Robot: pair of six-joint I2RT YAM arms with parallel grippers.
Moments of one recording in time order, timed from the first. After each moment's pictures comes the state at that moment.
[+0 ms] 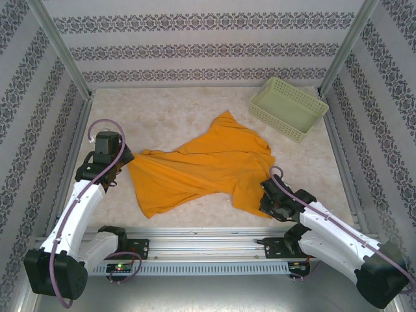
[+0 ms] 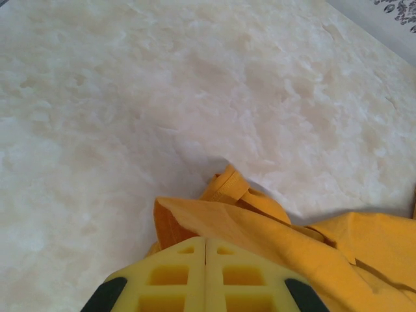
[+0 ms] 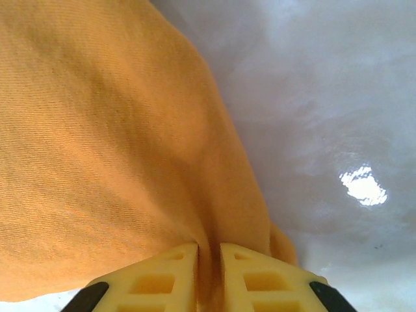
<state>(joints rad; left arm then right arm) -0.07 0.97 0.82 -0.62 -0.18 -0.63 0.58 0.82 0.40 -0.82 0.06 1.02</state>
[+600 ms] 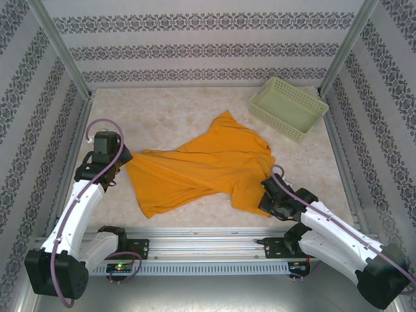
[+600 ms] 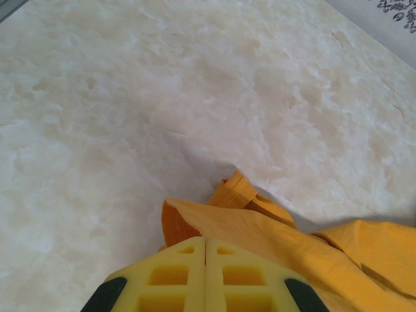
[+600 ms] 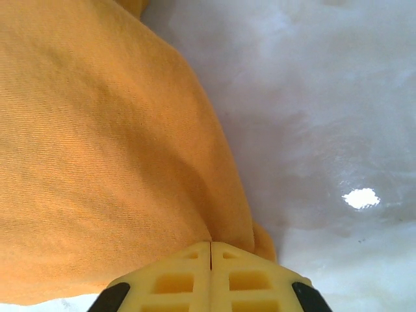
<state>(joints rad) -0.05 0.97 0.82 -0.62 -0.19 -0.63 0.59 0.80 0.44 -0.87 0.09 1.02</state>
